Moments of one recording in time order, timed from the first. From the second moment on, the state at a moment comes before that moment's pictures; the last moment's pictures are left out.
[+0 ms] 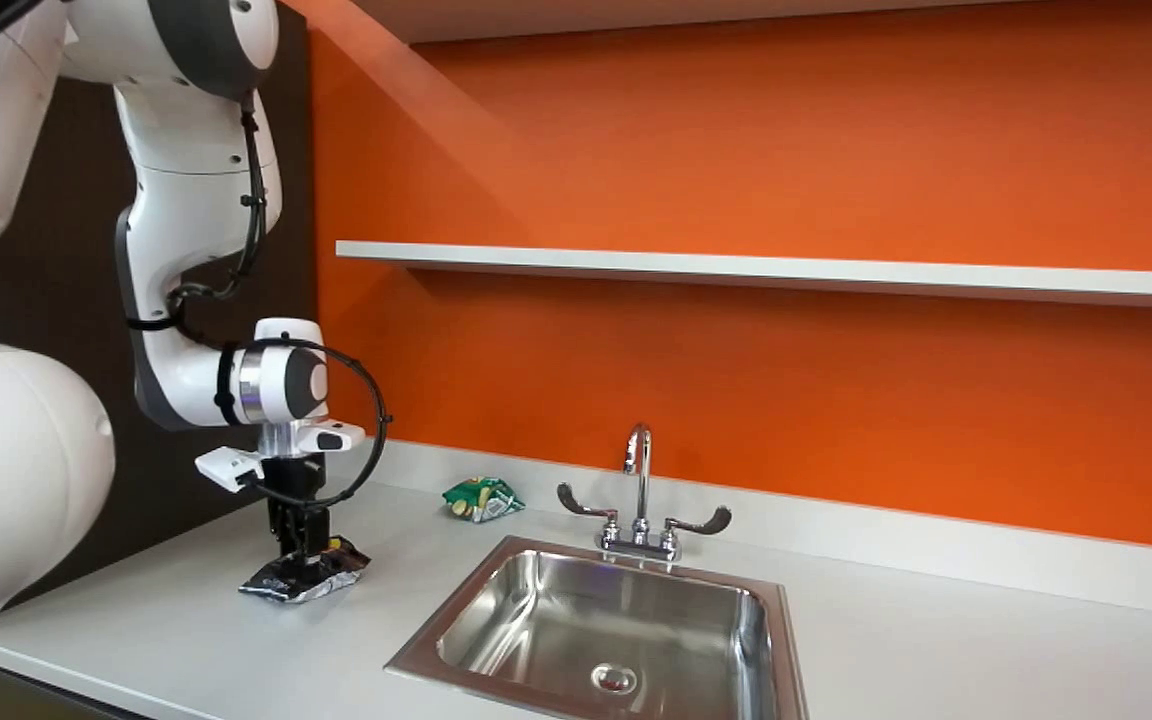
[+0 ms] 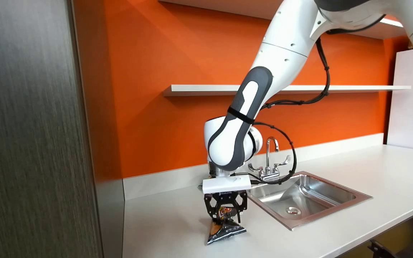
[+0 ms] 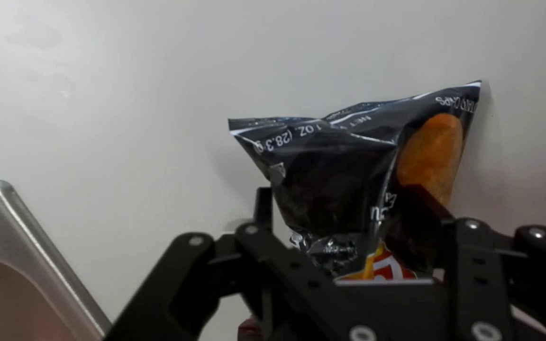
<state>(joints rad) 0.33 0.41 0.06 -2.27 -0.15 2.60 0.89</state>
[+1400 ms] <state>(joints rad) 0.37 0.42 0.02 -2.26 -0.15 2.63 0.90</state>
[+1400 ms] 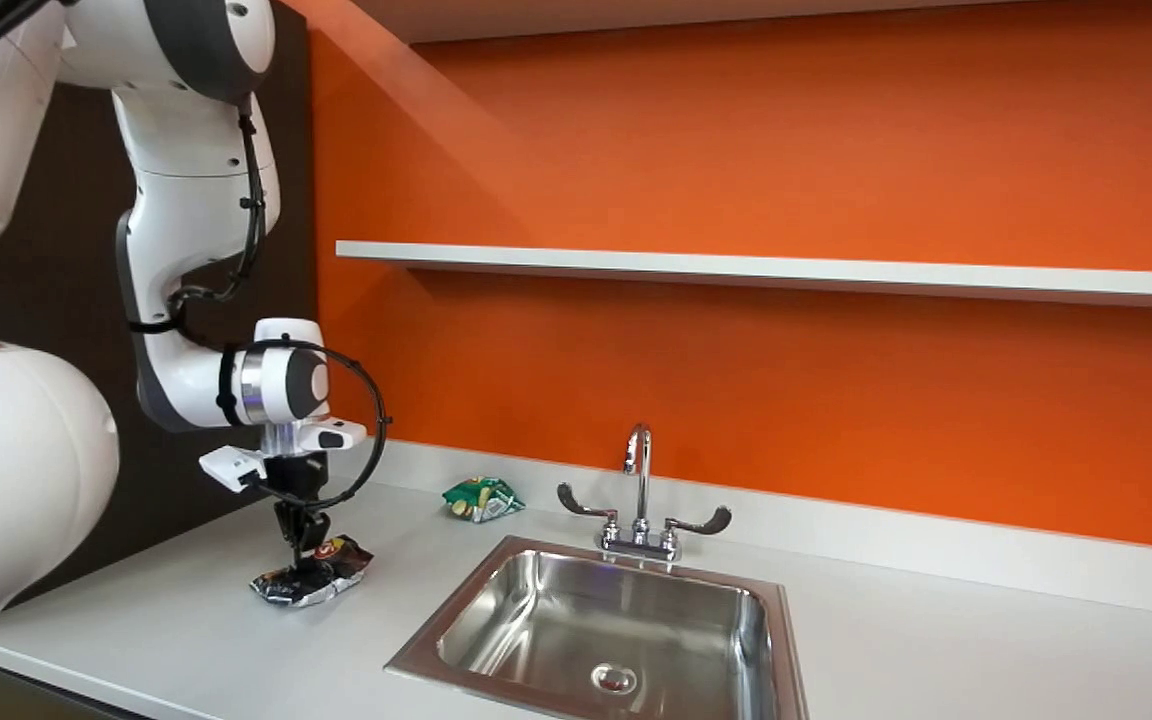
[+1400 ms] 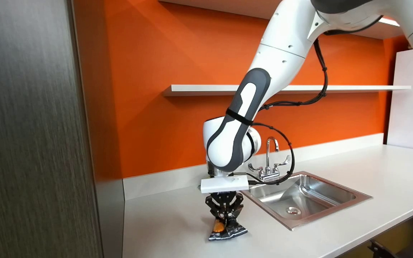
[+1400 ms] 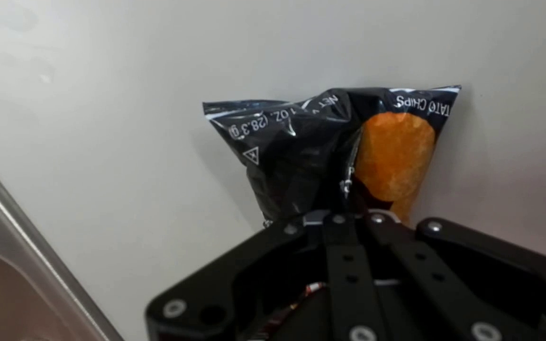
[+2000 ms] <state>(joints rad) 0.36 0.33 0.00 -2.23 -0.16 2.61 0.86</state>
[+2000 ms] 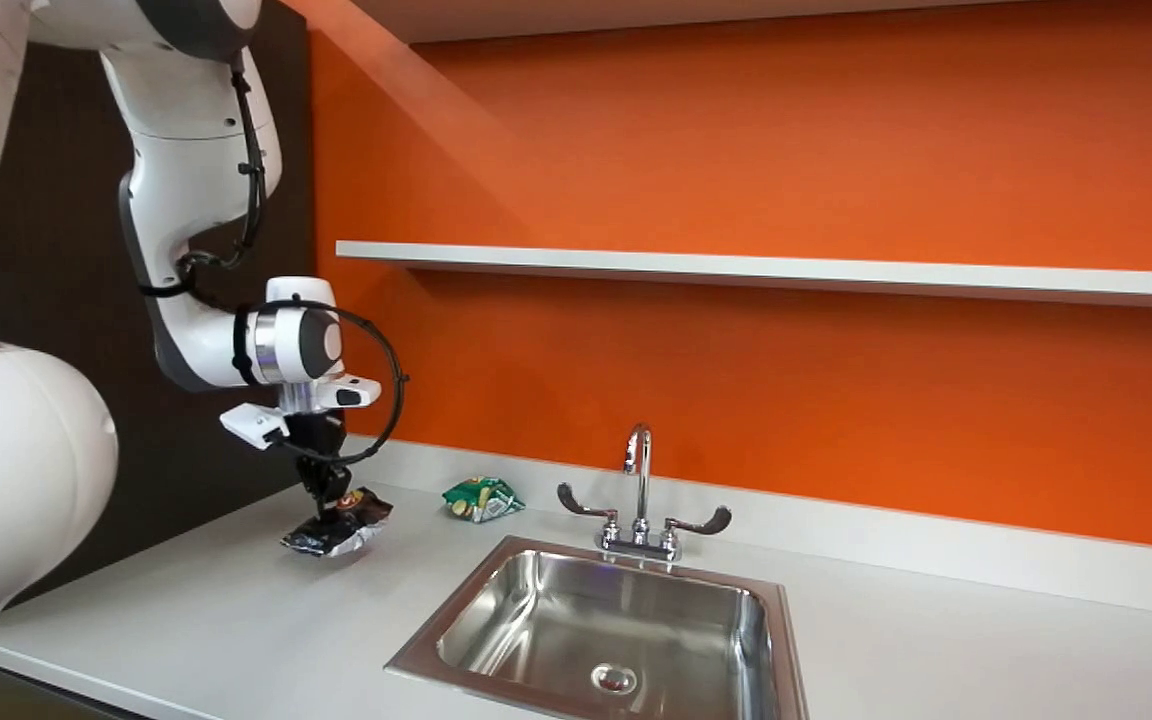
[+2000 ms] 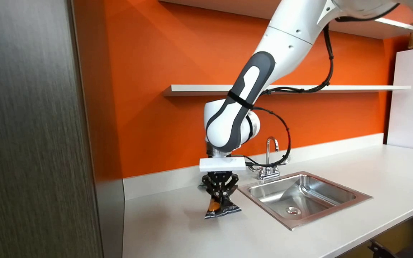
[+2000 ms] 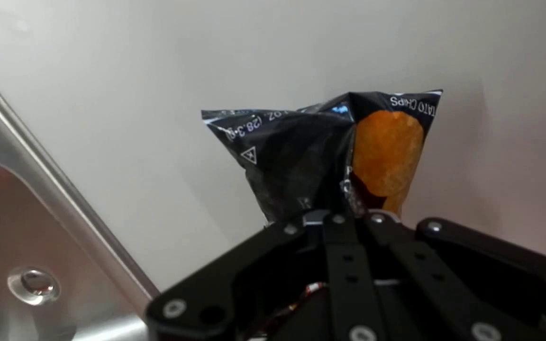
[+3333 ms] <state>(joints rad) 0.21 -0.34 0.11 -2.35 -0.16 2.29 0.65</state>
